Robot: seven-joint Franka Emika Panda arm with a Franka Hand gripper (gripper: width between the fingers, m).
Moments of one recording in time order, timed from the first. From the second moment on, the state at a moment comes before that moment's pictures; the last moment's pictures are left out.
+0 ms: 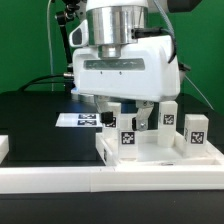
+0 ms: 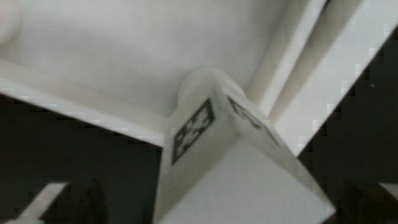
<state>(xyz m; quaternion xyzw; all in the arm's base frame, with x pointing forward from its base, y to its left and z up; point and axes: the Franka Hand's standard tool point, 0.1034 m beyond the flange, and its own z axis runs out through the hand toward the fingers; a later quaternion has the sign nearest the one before) 0.622 -0.007 0.082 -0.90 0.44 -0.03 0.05</state>
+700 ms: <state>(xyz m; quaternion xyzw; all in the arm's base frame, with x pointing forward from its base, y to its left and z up) 0.624 0.001 0.082 -0.98 0.18 -0.06 0.04</state>
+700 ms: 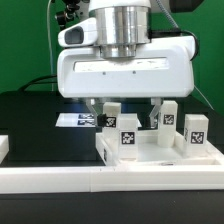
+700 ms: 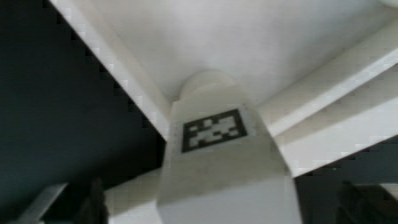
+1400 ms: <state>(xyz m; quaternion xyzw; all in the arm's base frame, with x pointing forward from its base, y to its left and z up) 0.626 0.001 0.083 -0.99 0.12 -0.06 0.02</state>
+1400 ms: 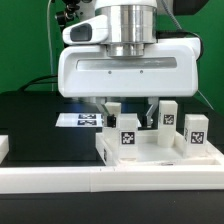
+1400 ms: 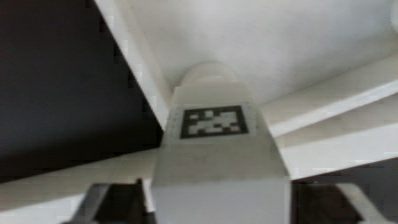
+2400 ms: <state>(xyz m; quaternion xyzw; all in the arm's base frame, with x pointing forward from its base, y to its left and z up) 0.621 0.000 0.081 -0.84 0.55 -0.04 0.04</state>
